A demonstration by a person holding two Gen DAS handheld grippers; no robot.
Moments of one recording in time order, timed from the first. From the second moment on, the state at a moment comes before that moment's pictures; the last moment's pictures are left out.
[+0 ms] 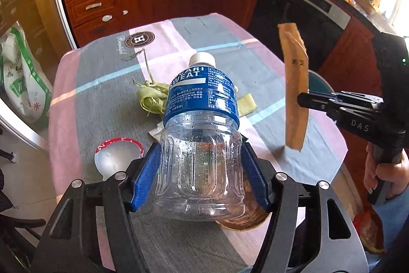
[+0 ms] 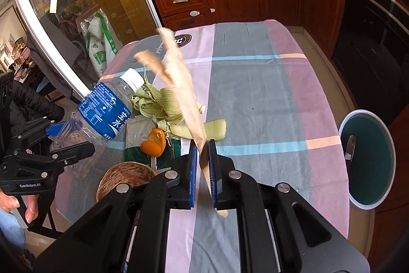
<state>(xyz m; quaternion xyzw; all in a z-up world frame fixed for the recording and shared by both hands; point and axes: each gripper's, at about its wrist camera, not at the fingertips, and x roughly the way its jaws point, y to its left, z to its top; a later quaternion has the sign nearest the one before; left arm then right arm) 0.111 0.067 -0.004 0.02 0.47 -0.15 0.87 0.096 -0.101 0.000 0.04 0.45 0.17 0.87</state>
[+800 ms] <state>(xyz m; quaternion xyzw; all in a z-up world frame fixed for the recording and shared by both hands) 0.127 0.059 -0.010 -0.01 0.46 -0.16 0.87 0.128 -0.101 -0.073 0.07 0.53 0.16 0.83</state>
